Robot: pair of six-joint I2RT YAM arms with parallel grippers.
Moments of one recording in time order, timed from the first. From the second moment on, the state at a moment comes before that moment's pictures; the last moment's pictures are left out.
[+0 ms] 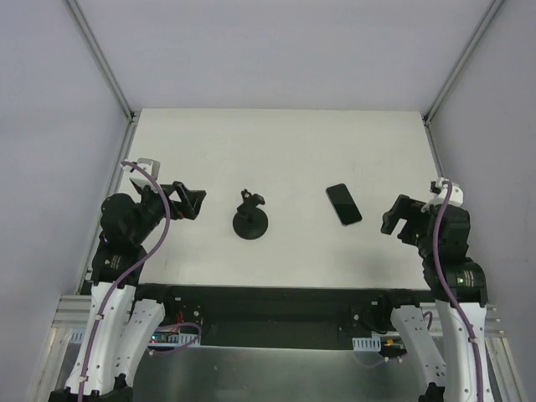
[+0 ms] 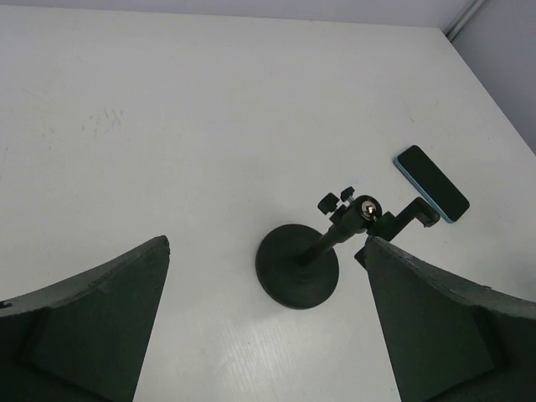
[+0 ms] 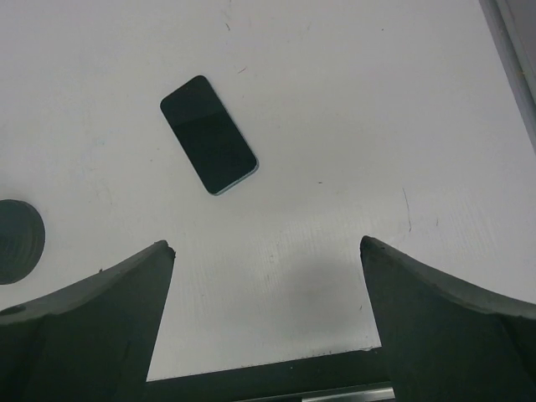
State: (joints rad) left arm -0.08 0.53 0.72 -0.36 0.34 -0.27; right arm 0.06 0.49 0.89 -0.92 0.11 0.26
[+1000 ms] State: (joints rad) left arm -0.08 0.60 0.72 -0.34 0.42 -0.29; right arm 0.92 1.31 1.13 -0.38 0.11 0.75
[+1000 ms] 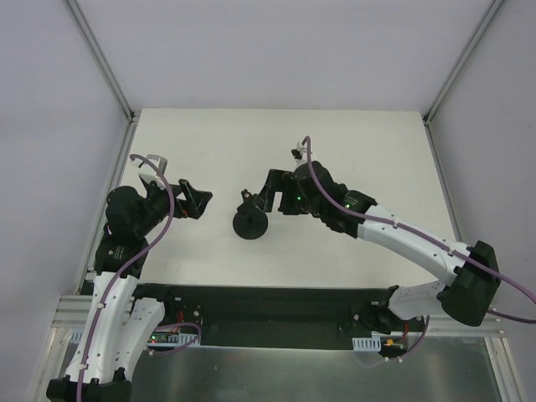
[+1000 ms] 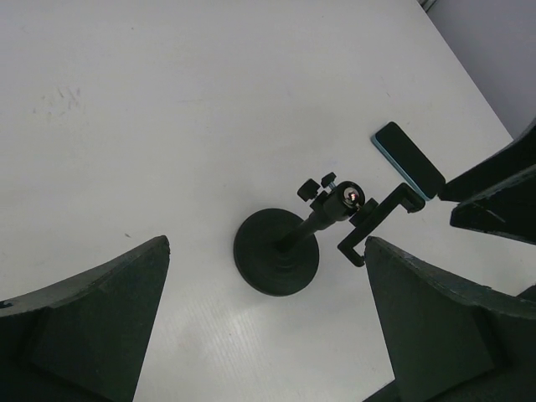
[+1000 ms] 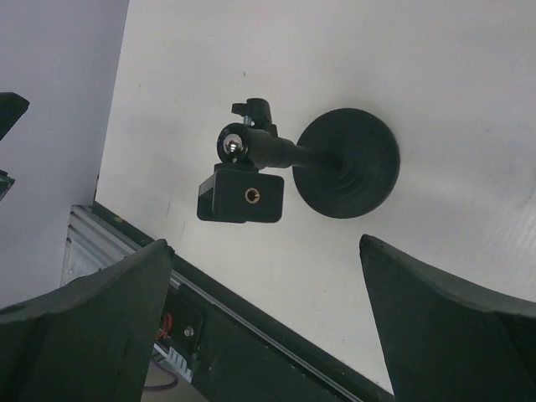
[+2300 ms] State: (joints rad) left arm -0.08 0.71 0.71 -0.29 0.60 -0.35; right arm 0.74 1.49 0.82 0.35 -0.31 1.24
